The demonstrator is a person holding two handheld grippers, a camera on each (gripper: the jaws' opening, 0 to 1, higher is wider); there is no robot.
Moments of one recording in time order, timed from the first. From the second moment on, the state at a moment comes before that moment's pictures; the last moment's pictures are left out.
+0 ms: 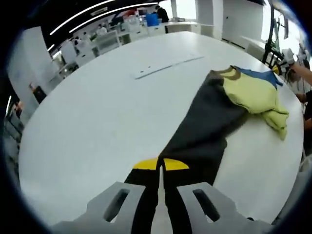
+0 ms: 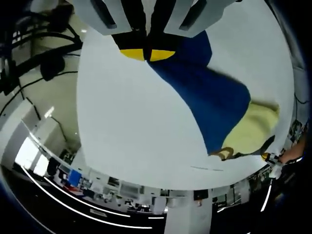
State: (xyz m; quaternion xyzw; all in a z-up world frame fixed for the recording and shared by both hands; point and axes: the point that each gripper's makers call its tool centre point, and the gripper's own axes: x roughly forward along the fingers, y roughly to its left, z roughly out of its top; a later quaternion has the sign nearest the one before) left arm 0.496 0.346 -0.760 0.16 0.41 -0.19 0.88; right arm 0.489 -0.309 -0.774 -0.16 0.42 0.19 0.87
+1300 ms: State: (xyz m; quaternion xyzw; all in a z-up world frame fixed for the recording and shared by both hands) left arm 0.497 0.361 -0.762 0.12 0.42 -0.17 0.88; right arm 0.498 -0.302 -0.778 -0.18 0.42 0.20 0.87
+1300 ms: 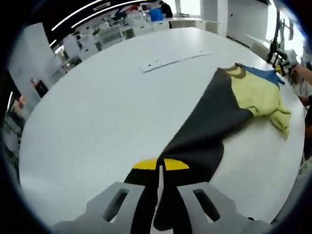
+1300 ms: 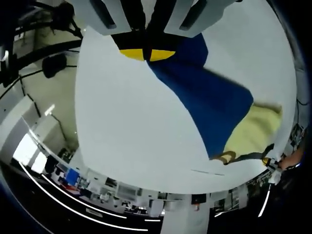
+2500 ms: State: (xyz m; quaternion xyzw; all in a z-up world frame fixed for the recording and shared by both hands) left arm 0.457 0.324 -0.733 0.01 0.30 -0.23 0.92; right arm 0.469 -0.251 -0.745 -0.09 0.32 0.24 0.91
